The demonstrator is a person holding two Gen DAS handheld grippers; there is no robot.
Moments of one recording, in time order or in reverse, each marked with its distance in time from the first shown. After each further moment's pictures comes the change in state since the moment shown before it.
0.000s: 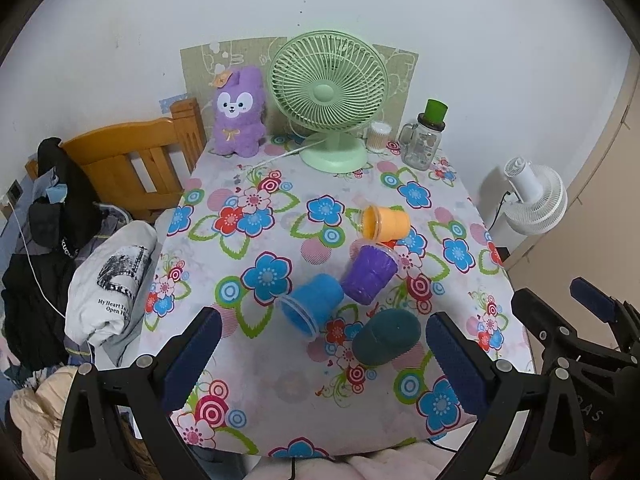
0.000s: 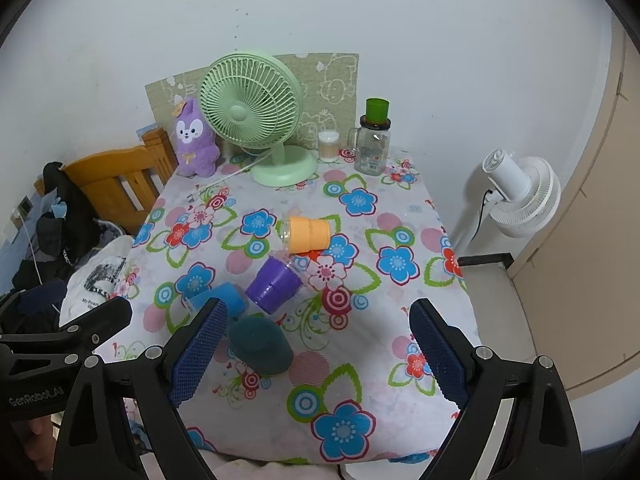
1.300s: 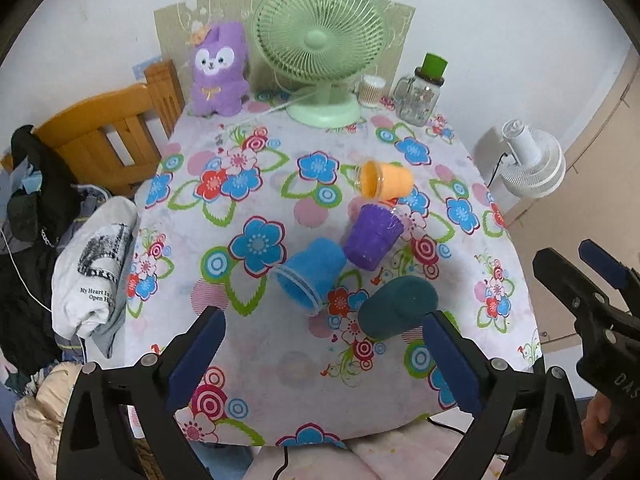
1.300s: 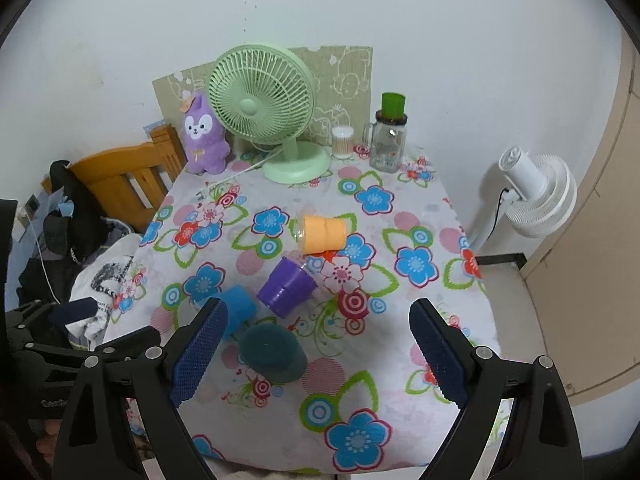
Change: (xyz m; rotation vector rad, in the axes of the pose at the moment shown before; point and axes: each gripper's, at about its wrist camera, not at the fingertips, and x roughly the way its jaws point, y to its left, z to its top) left arm 0.039 0.013 -0.004 0.045 0.147 -0.051; right arm 0.019 0.009 0.007 -0.006 0.006 0.041
